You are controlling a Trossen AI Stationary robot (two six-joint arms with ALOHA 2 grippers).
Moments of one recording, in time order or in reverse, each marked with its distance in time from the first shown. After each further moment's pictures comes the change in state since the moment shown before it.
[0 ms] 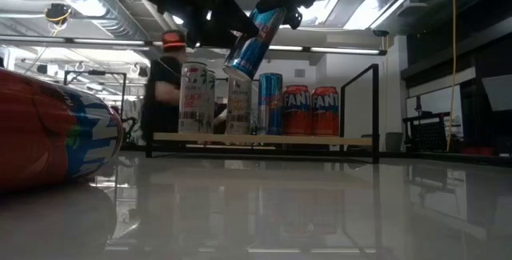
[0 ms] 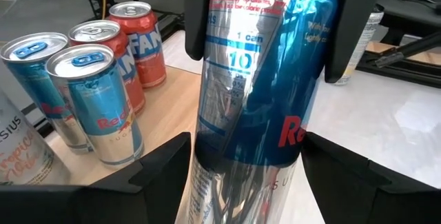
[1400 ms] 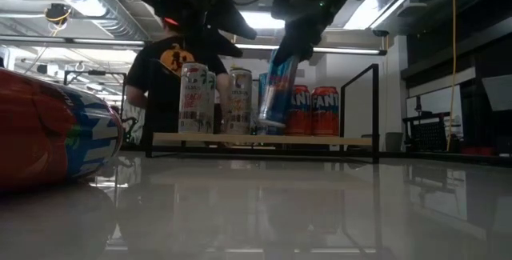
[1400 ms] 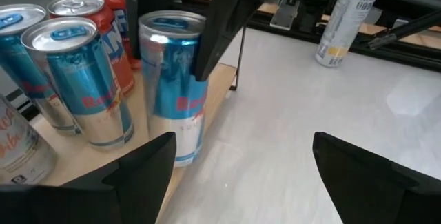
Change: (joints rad) left arm -0.002 0.000 0.000 -0.059 0.046 -0.027; right arm -0.137 0.078 0.000 -0.173 0.082 -0.053
